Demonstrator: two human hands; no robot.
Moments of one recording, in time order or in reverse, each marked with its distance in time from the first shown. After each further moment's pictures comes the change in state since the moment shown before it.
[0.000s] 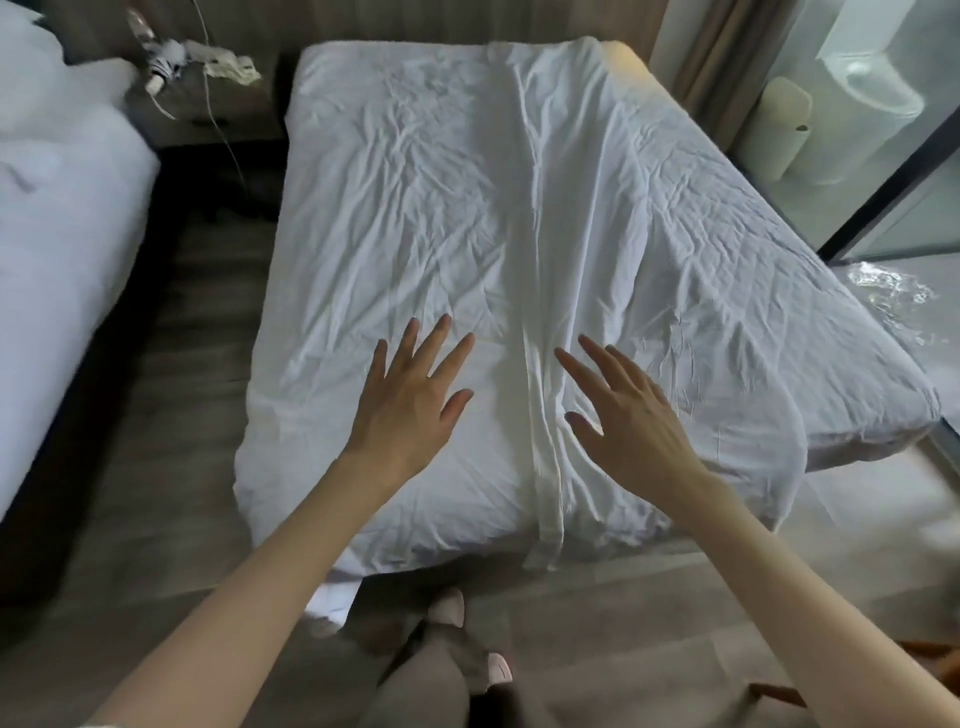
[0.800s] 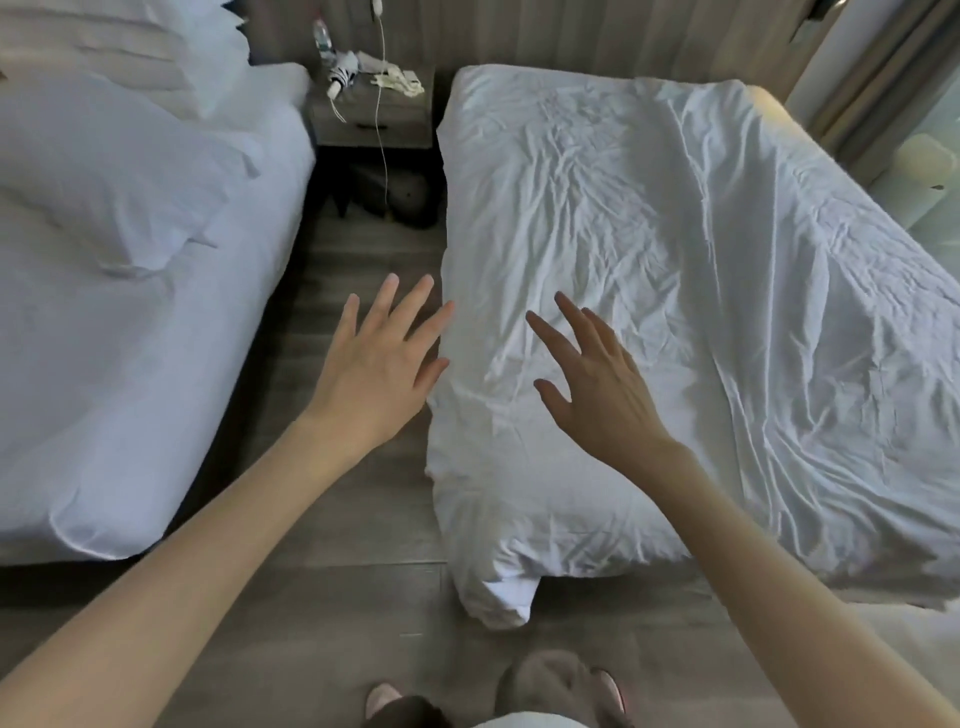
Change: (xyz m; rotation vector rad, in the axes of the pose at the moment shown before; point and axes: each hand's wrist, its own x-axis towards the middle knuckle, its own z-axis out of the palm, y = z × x) left_hand -0.164 -0.366 -0.099 0.103 0.098 -0.104; right_hand 0.101 -0.388 0.094 0.021 0.125 -0.226
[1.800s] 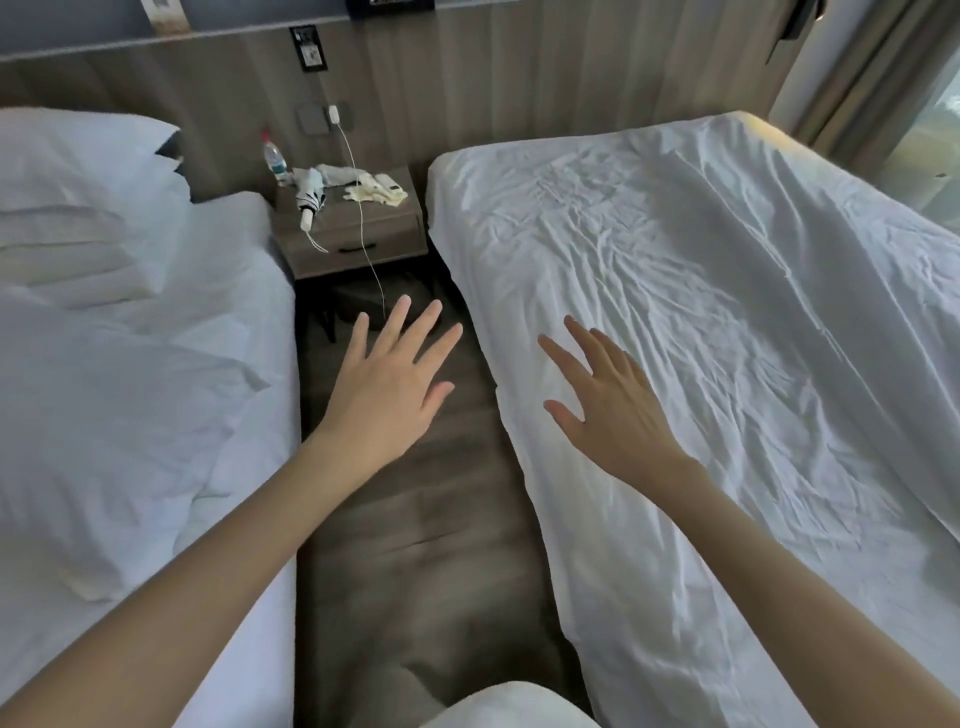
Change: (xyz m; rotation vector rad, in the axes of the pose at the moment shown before) left_hand 0.423 -0.375 0.015 0.087 0.037 0.281; right_hand 0.499 -0.040 0.110 -0.090 0.076 0.216
